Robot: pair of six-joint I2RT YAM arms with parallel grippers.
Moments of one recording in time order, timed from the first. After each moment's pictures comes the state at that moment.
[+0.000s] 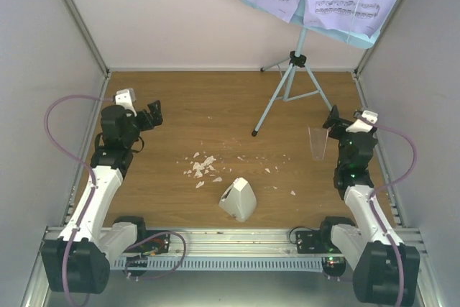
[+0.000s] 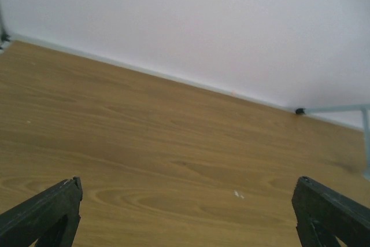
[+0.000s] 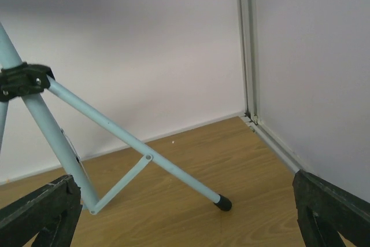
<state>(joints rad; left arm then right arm) -0.01 0.98 0.73 -0.06 0.06 -0.33 -0.09 0.91 0.40 0.48 0.13 0.17</state>
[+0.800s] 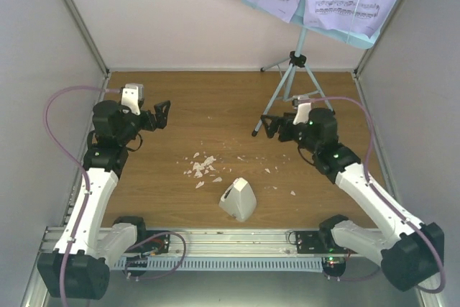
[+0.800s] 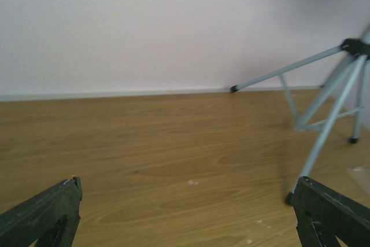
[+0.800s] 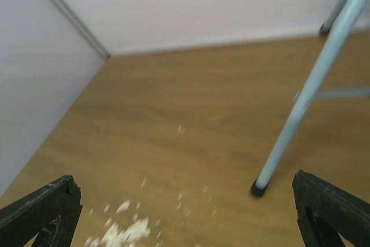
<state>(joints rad) -0.01 0.95 0.92 -0.20 0.39 -0.15 0.36 1.03 0.79 -0.07 -0.20 0.36</state>
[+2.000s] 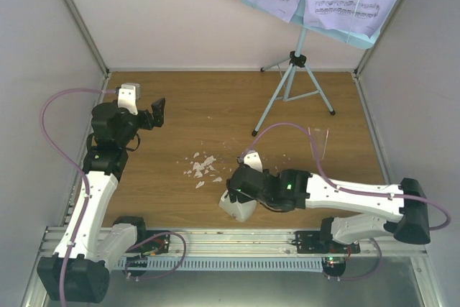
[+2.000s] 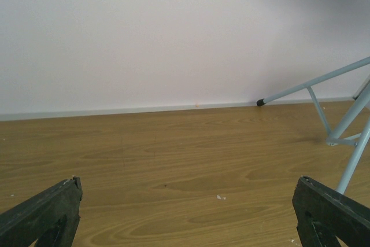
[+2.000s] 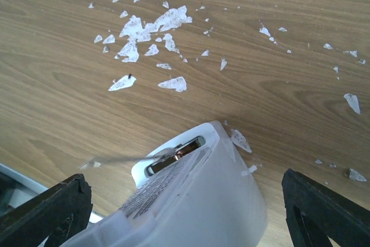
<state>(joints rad) -0.02 0.91 0.85 -0.16 0.23 -0.09 1.30 1.23 1.00 -0.77 0.39 0.89</state>
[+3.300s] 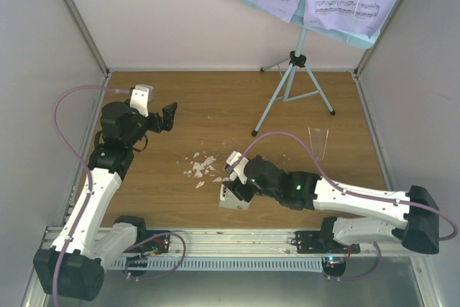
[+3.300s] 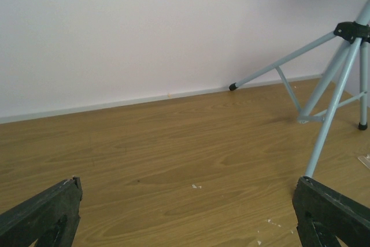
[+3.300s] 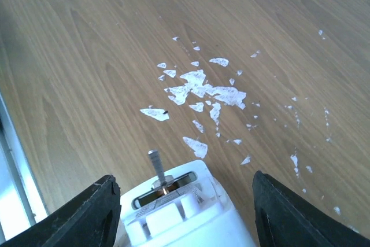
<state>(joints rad) -0.10 0.94 0.85 -0.16 0.26 -0.06 1.21 1.14 0.81 -0.35 0.22 0.11</state>
